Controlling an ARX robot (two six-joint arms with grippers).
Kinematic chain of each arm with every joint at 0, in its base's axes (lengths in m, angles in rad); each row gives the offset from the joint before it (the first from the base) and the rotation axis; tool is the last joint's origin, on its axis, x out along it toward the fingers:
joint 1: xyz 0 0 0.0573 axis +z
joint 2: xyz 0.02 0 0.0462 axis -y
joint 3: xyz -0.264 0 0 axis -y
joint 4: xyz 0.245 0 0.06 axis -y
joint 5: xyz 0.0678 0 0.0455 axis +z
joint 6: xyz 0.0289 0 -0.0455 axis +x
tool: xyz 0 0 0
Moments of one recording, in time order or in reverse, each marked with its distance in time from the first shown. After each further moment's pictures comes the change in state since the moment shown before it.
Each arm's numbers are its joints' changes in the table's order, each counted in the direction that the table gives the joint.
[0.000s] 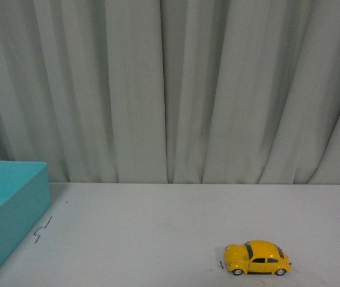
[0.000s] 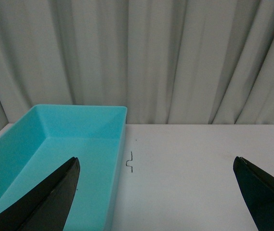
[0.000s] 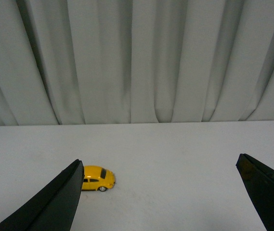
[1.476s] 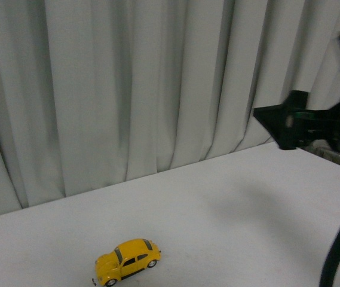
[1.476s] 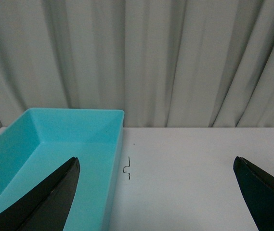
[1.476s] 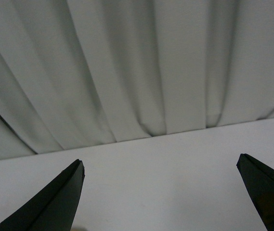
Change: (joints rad) left arm 0.000 0.000 0.000 0.000 0.000 0.000; right arm -0.375 -1.310 0.349 0.862 0.385 0.135
